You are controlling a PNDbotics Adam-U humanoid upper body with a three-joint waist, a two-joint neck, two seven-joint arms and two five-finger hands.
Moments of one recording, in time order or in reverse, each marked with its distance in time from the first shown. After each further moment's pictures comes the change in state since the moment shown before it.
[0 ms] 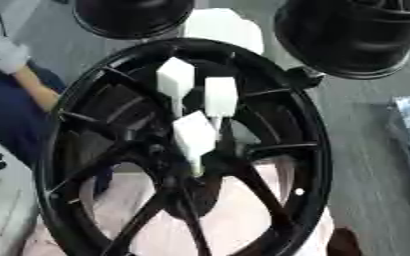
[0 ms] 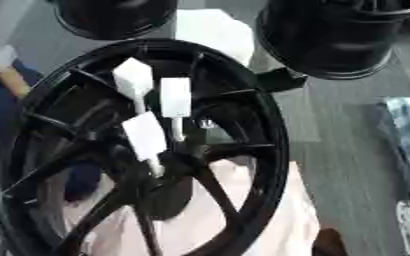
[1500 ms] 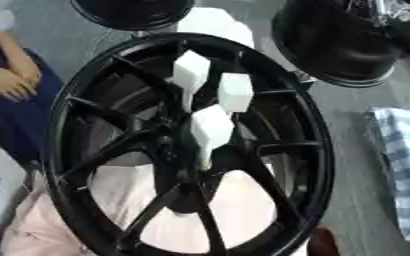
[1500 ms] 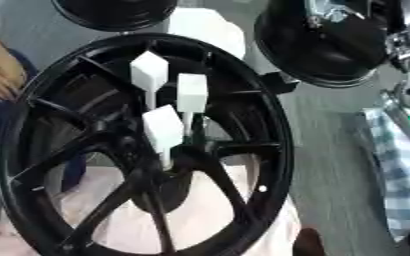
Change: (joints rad) left arm 0.022 0.046 -0.024 -0.001 -0.040 0.008 -0.009; right arm -0.534 -0.627 0.566 -0.117 0.271 0.184 0.452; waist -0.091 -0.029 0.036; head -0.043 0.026
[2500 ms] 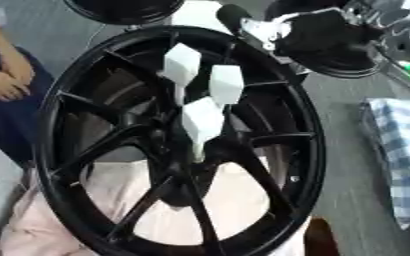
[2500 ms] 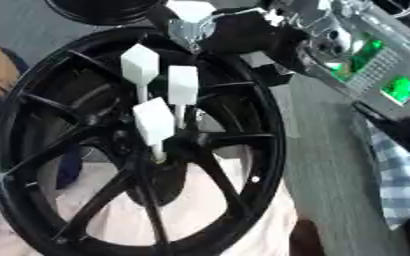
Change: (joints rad) left arm 0.055 0.026 0.012 -0.007 -0.012 -0.001 0.011; right arm -0.357 0.184 0.284 0.103 -0.047 0.054 0.333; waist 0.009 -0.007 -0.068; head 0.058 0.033
